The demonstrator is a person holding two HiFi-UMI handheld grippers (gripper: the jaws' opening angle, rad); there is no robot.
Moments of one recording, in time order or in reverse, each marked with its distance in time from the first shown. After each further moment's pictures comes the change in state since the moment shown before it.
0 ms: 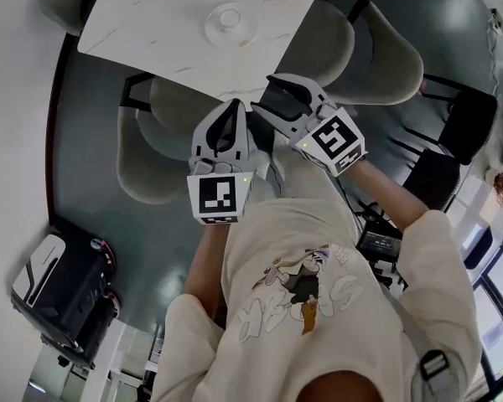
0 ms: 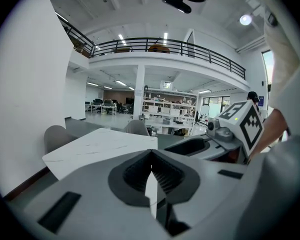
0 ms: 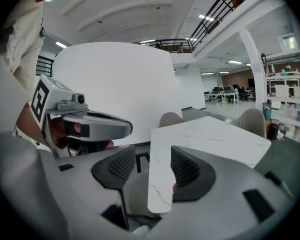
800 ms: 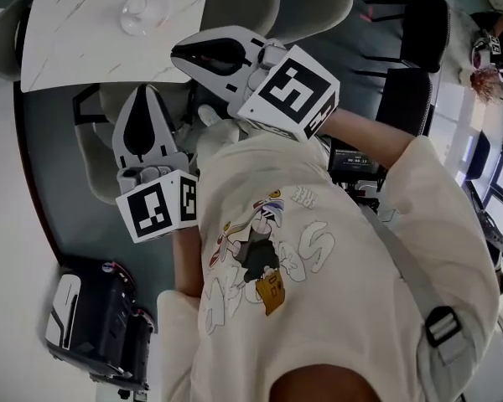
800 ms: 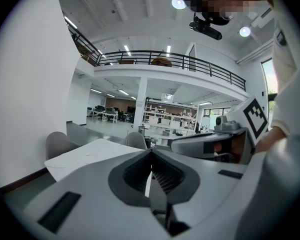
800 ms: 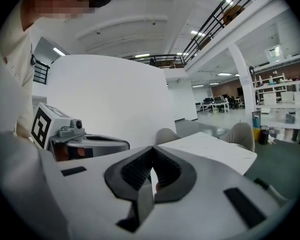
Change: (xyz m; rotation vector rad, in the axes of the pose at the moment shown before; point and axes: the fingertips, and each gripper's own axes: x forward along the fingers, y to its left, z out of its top) left arm -0.058 -0.024 0.068 -0.069 -0.119 0.013; right arm -0.074 0.032 0.104 0.025 -0.153 -0.087
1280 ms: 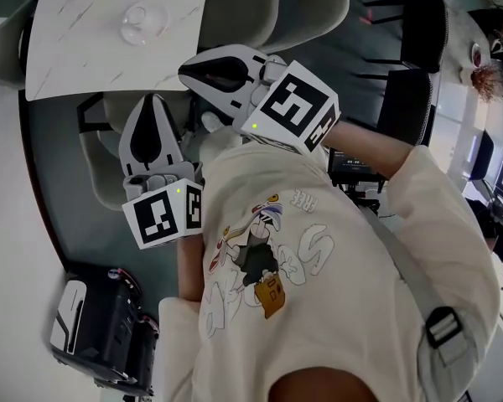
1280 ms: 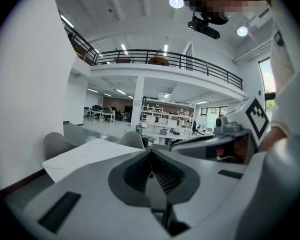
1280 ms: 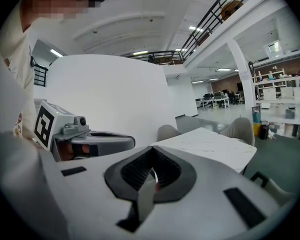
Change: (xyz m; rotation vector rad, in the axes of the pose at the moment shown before) left arm -0.003 -0.024 0.002 0.020 0.010 -0.028; right arm -0.024 0.007 -0.011 0.029 0.042 0.006
